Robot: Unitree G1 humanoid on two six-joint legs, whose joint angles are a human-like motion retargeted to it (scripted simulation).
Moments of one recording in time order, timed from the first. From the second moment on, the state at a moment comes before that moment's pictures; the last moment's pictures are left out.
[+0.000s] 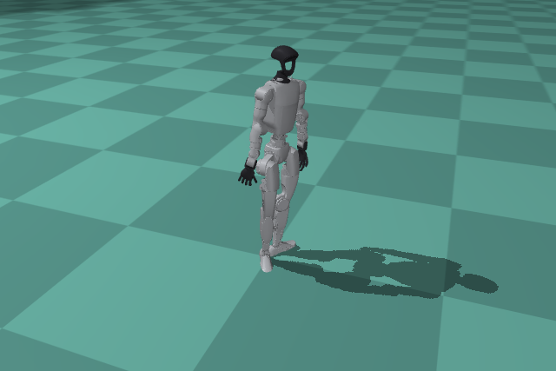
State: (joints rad) left arm -0.03 0.16 0.20 1.52 0.17 0.14 -0.12; right arm 0.02 -0.18 0.06 1.51 -0.50 0.18 0.24; waist -0.16 -0.01 -0.05; left_leg 0.04 0.02 1.06 -0.03 -0.25 -0.02; right_leg -0.01 -0.12 -0.83 0.08 0.06 -0.04
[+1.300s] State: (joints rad) left arm 0.03 0.10 0.29 1.44 0.11 0.12 -0.13; right arm 0.01 -0.12 0.11 1.44 -0.46 0.09 0.22; waist -0.15 -0.02 -0.02; left_leg 0.04 -0.06 0.34 0.01 -0.13 0.17; right_leg 0.00 -0.05 -0.05 0.10 0.07 -0.04
